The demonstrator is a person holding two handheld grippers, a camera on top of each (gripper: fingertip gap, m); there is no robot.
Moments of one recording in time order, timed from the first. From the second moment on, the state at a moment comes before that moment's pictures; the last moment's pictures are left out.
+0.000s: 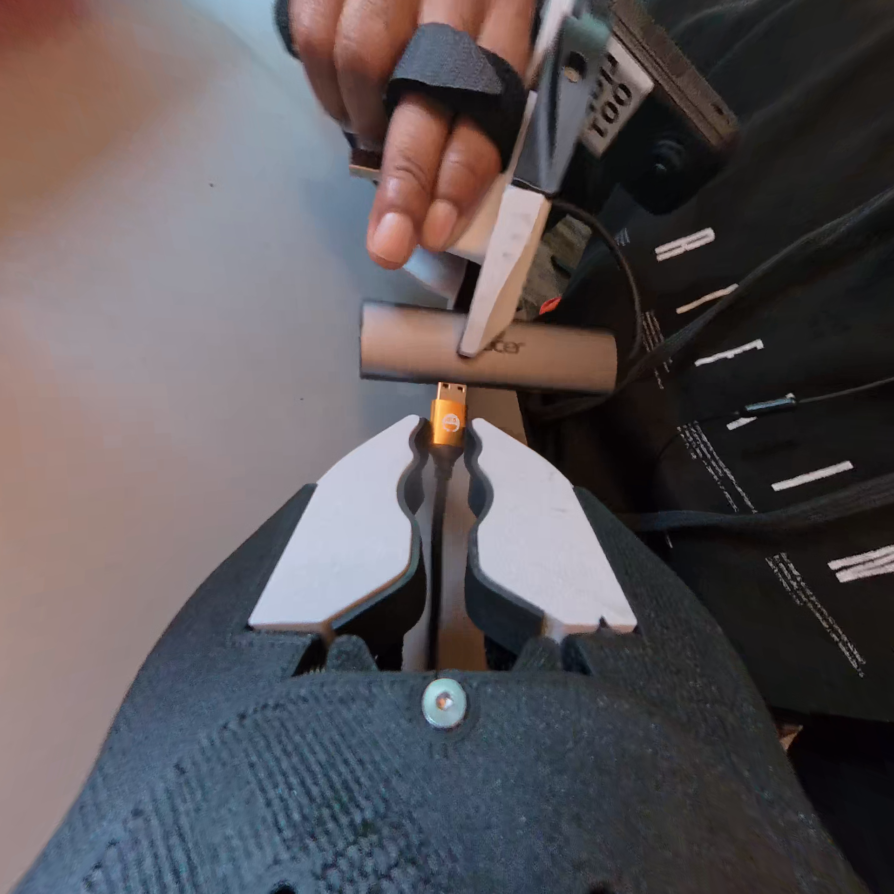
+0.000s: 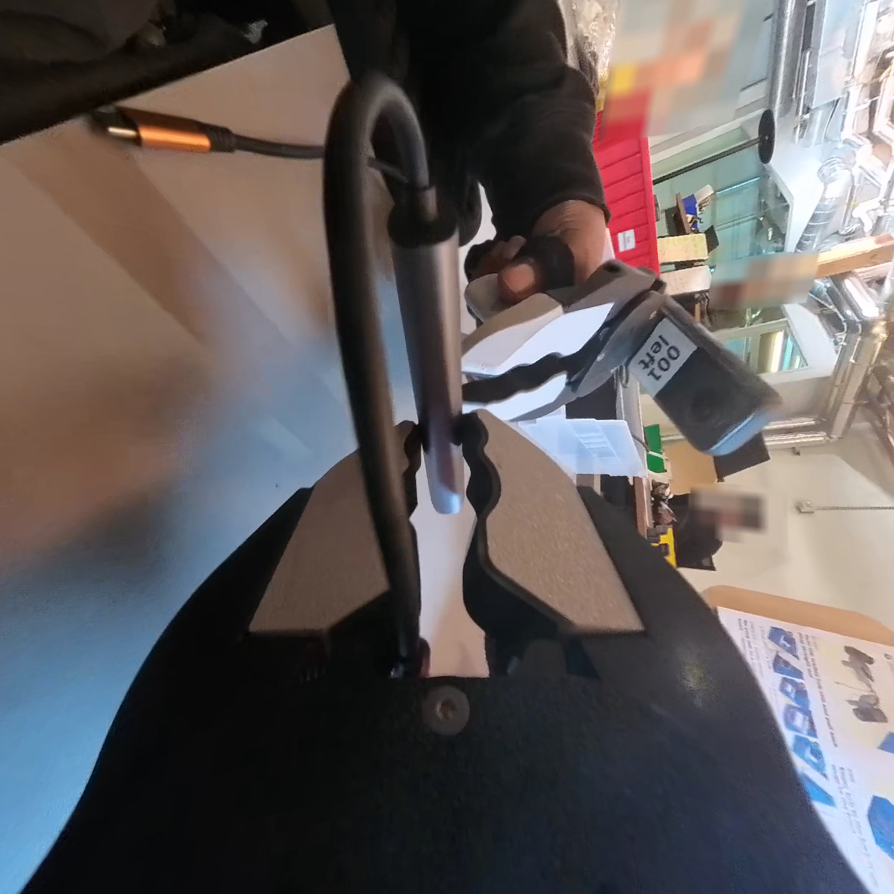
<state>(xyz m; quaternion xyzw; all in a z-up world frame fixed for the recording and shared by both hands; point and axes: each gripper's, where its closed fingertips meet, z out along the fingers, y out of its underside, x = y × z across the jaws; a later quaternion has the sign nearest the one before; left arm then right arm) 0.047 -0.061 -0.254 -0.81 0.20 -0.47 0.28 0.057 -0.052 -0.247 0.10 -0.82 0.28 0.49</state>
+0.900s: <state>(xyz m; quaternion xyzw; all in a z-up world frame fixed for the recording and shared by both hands) 0.039 -0.064 -0.266 -0.86 0.28 -0.33 0.29 0.048 -0.047 -0.244 0.07 -0.81 0.29 0.51</state>
